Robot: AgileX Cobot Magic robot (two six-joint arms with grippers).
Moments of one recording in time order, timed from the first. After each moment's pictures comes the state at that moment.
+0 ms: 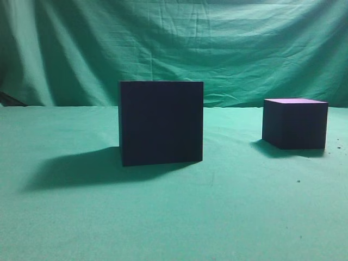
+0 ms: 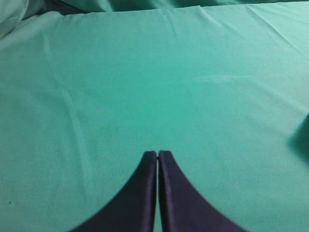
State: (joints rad) left arm -0.11 -0.02 0.02 0.09 0.36 -0.03; right arm 0.06 -0.01 0.03 -0.02 0.39 0.01
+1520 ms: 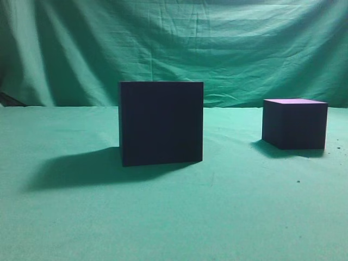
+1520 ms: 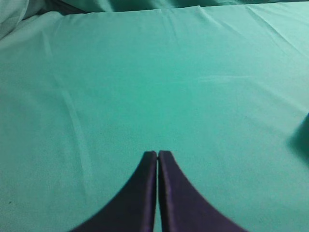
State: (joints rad) left arm -0.11 -0.02 0.02 0.09 0.36 -0.03; right arm 0.06 0.23 -0.18 0.10 0.14 -0.01
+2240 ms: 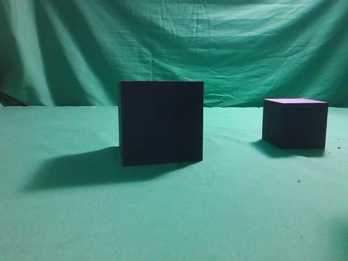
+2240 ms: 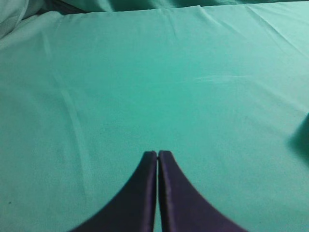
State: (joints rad) left arm -0.11 -0.02 0.02 0.09 0.36 -0.03; right arm 0.28 1.22 -0.93 0.22 0.90 -0.15
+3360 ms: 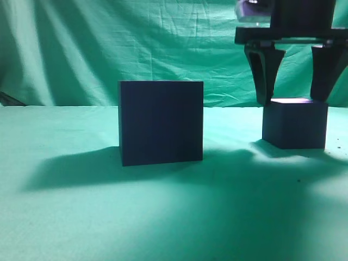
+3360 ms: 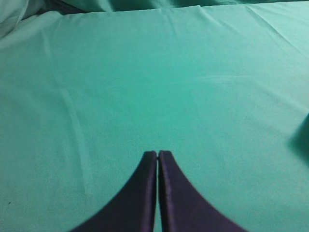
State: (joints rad) left arm -0.11 -0.02 0.02 0.09 0.36 -0.03; right arm 0.42 1.81 -1.27 -0.05 0.94 0.14
